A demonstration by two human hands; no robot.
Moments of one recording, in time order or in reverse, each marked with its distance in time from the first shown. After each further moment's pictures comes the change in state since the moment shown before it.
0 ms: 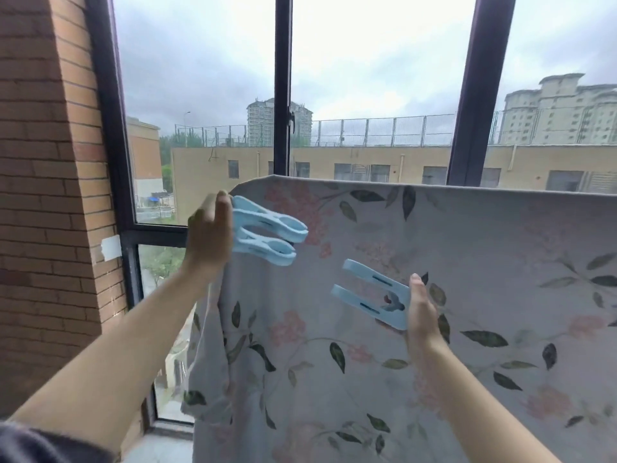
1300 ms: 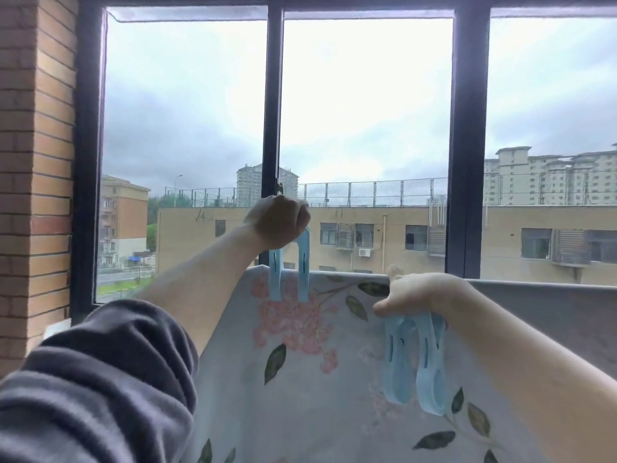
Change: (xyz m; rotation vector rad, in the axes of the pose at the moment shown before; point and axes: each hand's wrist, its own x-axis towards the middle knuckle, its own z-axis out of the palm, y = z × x) left_hand 0.186 0.048 0.129 0.572 -0.394 0.654; right_hand 0.144 -0.162 0.064 -1.689 -0.335 -0.081
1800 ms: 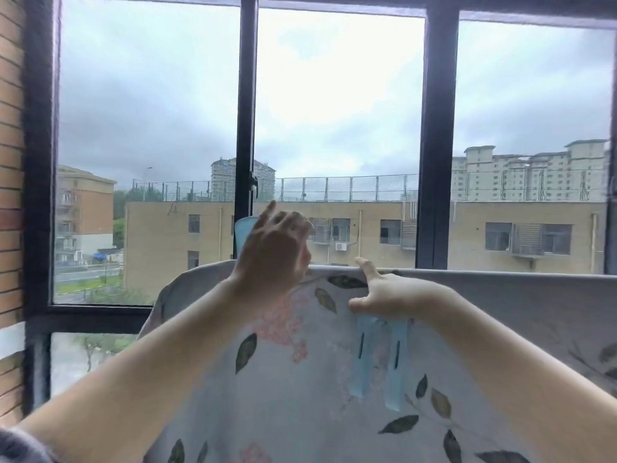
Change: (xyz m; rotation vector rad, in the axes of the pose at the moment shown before) left_hand -0.060 0.061 0.022 0.084 0.264 0.121; right_hand -0.026 0.010 0.011 0.183 0.074 -0.110
